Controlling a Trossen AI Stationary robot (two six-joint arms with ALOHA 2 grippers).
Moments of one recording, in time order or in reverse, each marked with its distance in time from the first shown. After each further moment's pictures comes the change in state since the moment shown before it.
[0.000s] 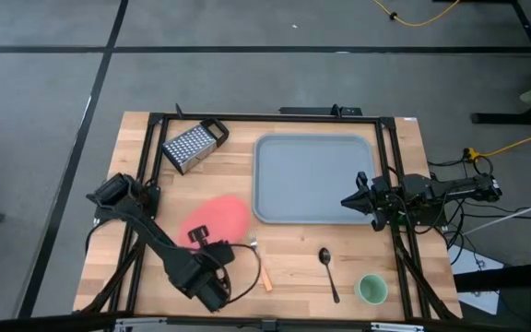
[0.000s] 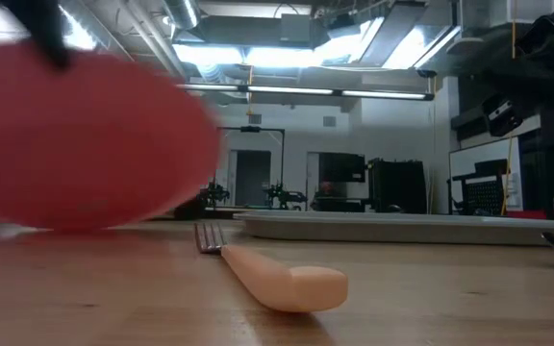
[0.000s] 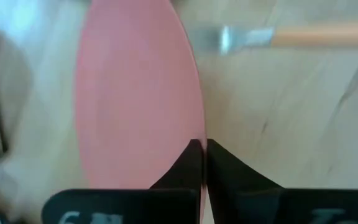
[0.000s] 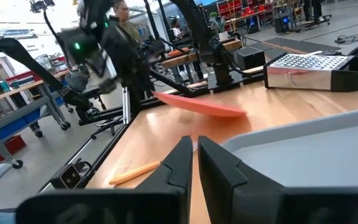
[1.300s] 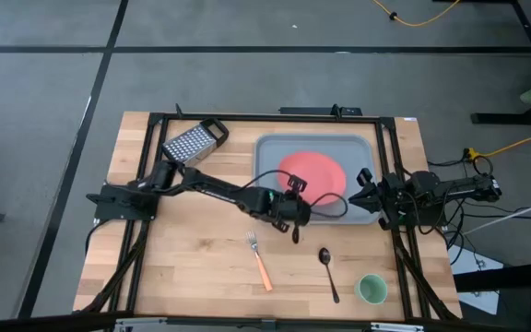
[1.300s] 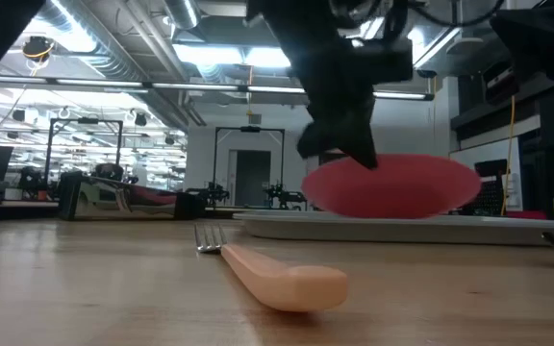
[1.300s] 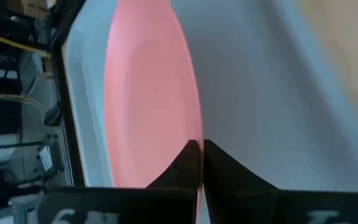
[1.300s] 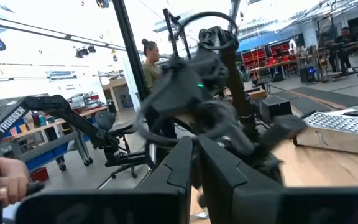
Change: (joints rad) left arm 0.575 0.285 0.107 0.883 -0.049 1.689; right arm 0.000 0.000 0.000 0.234 -0.060 -0.021
